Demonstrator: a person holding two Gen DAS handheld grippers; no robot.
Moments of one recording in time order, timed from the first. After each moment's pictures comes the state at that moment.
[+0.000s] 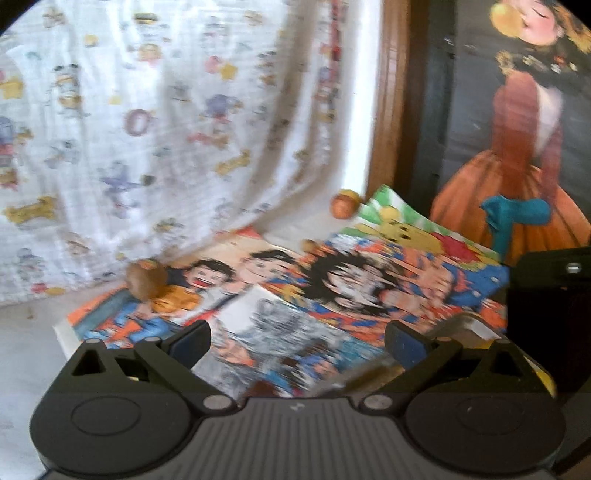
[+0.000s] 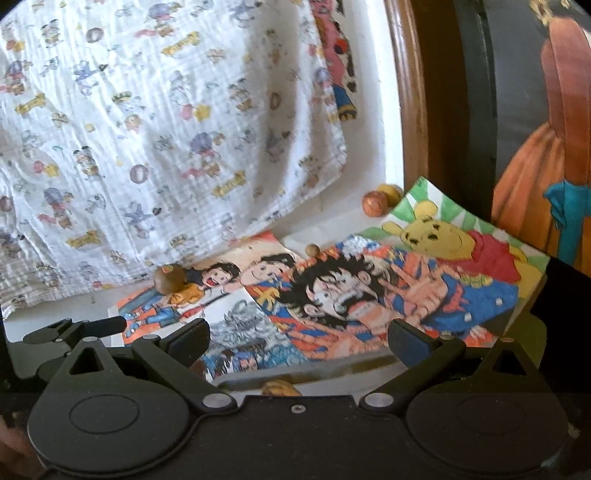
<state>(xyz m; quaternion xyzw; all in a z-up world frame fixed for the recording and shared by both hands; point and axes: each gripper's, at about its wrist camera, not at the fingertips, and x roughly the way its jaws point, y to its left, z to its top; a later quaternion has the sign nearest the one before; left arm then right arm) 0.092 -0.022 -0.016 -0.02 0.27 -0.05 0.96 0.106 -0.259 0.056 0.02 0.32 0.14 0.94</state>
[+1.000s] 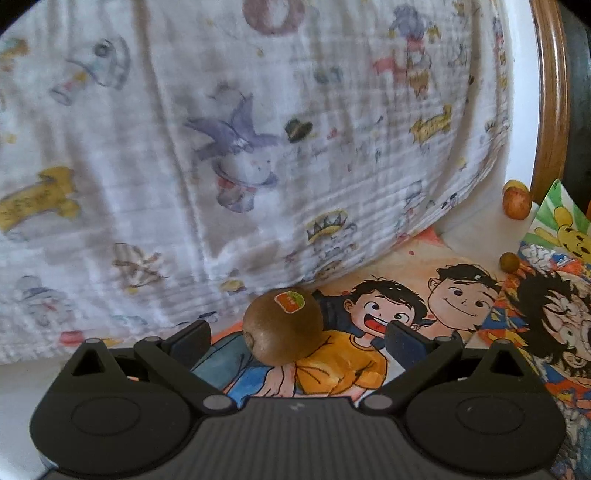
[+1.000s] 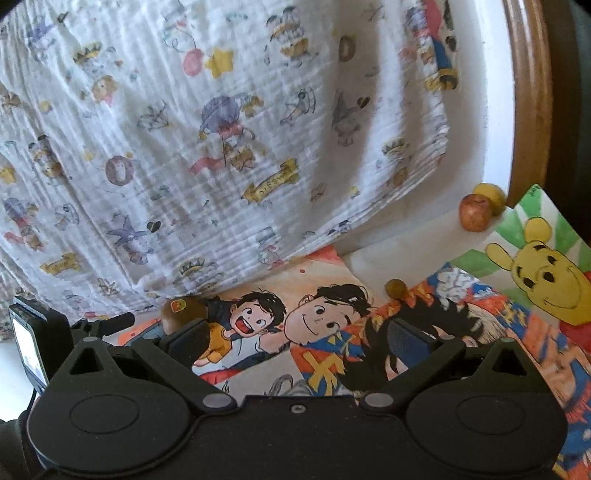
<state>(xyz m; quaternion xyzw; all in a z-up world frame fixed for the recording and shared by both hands) 0.265 0.091 -0.084 0.00 0.30 0.12 0.95 0.304 -0.160 0.008 0.02 0.38 0.23 0.90</state>
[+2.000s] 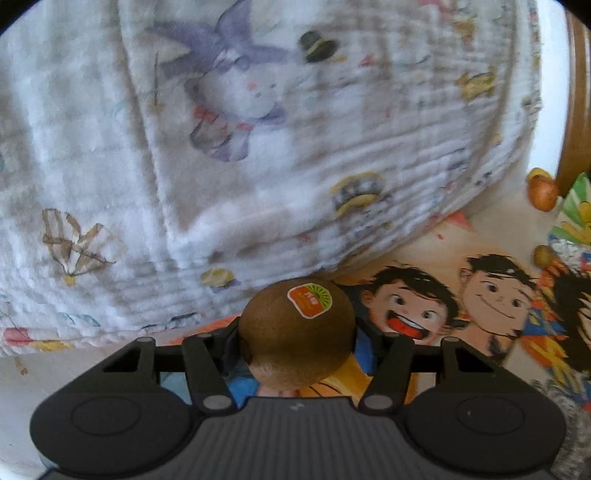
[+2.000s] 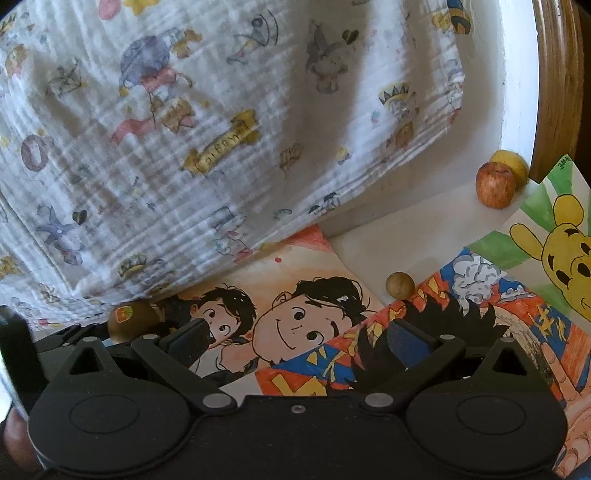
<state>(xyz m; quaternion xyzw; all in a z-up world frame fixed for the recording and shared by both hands) 0.300 0.104 -0.114 -0.02 0.33 0.12 0.94 0.379 -0.150 -0.052 0.01 0.42 0.22 0.88</state>
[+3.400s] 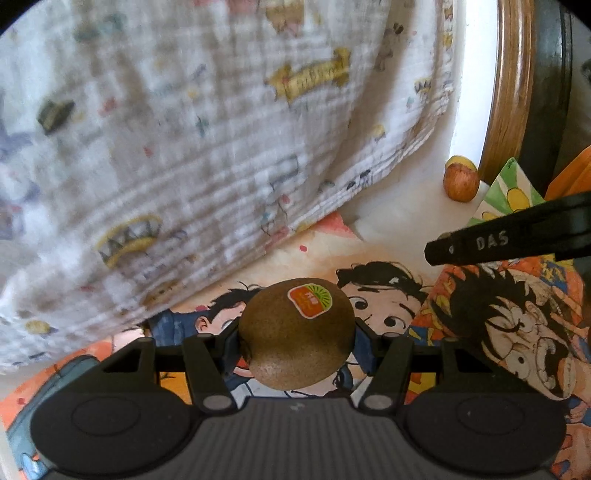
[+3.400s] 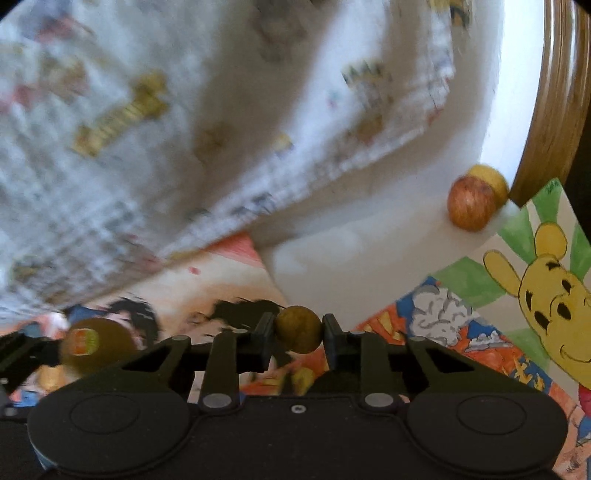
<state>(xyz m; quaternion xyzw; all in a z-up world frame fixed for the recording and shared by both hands) 0.335 0.024 -0.102 -0.01 0.34 0.03 0.94 0.433 -0.144 -0.082 -0.06 0.41 0.16 0.89</state>
